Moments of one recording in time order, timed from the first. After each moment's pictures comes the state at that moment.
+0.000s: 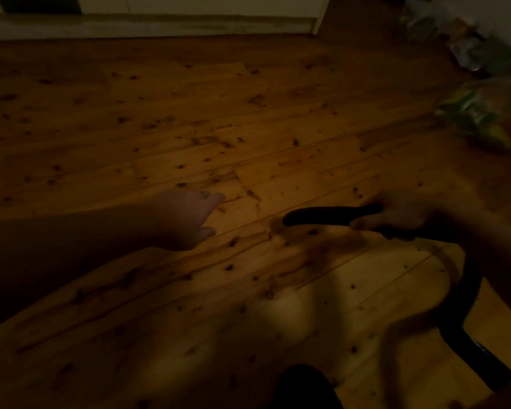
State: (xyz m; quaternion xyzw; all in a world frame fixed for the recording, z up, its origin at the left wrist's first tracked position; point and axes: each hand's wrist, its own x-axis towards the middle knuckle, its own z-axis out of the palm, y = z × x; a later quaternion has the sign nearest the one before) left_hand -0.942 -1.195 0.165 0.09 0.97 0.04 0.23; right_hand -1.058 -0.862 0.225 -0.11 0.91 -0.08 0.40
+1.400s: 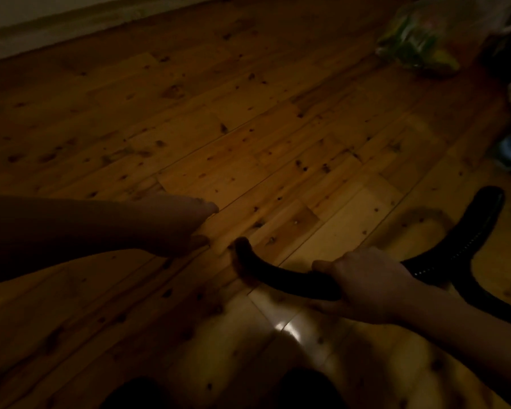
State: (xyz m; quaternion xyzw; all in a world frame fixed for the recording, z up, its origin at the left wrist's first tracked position) left_hand -1.032 -1.062 0.176 0.23 0.91 -0.07 0.33; right_hand -0.965 -0.768 0.165 -0.31 0.91 0.09 0.27
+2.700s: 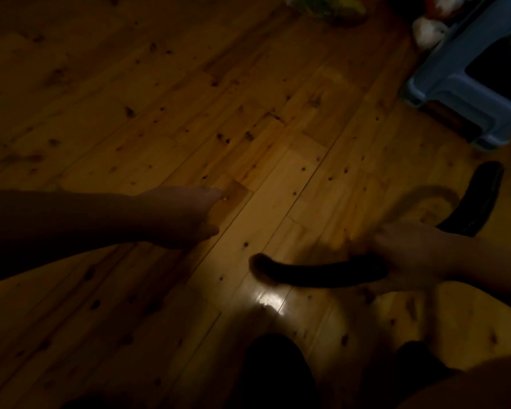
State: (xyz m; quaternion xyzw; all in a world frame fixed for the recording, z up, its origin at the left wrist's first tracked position) left_hand -1.036 -0.930 0.158 0.34 0.89 0.00 0.31; right_hand -0.925 -0.619 0.199 -0.20 0.88 0.11 0.43
